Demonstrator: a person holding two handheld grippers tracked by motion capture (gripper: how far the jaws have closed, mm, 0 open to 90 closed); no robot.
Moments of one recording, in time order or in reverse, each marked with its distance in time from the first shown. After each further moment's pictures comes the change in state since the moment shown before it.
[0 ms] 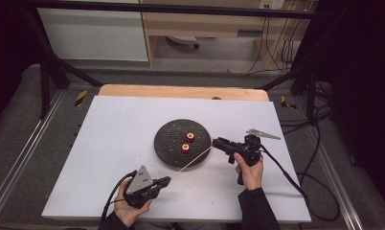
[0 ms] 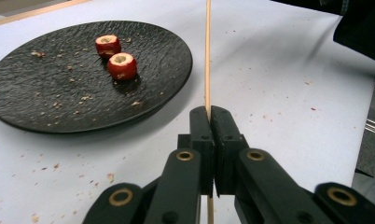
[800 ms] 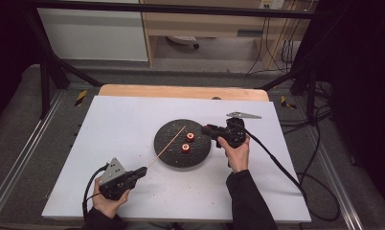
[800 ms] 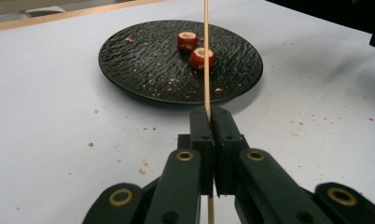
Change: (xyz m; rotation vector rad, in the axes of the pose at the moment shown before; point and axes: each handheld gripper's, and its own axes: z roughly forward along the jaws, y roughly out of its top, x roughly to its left) left arm 0.047 -0.015 -0.036 -0.031 0.129 -0.119; right arm 0.014 0.036 0.055 0.117 -0.105 -0.125
